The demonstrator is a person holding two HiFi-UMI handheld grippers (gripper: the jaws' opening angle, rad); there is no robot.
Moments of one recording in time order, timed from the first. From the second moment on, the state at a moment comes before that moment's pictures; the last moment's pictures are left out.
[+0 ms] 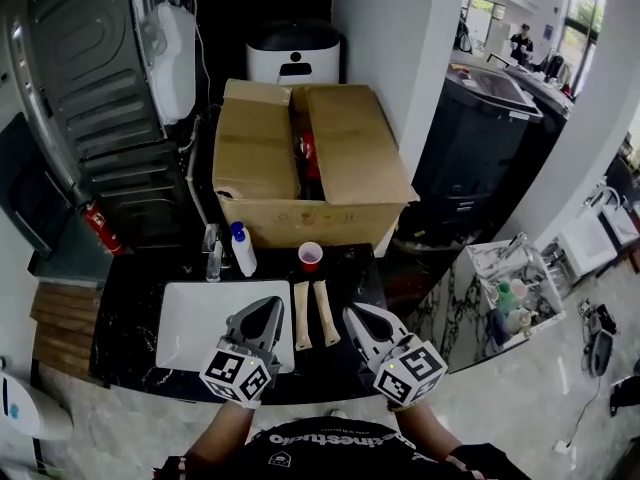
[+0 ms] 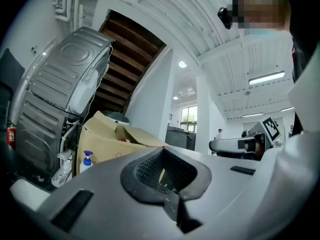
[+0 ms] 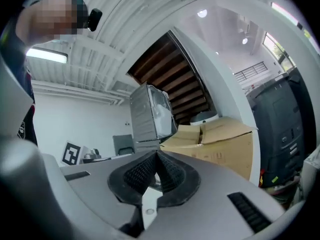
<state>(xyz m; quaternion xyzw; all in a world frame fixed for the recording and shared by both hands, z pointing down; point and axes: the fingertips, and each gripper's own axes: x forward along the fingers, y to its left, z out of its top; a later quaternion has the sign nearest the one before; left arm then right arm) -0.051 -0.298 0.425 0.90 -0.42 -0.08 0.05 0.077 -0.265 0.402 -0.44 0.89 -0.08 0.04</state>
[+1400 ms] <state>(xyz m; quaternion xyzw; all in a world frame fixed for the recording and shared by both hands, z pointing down) -0.033 -0.287 0.430 0.91 -0.41 -0.07 0.05 0.074 -0.253 0.403 -0.44 0.89 -0.07 0.02</state>
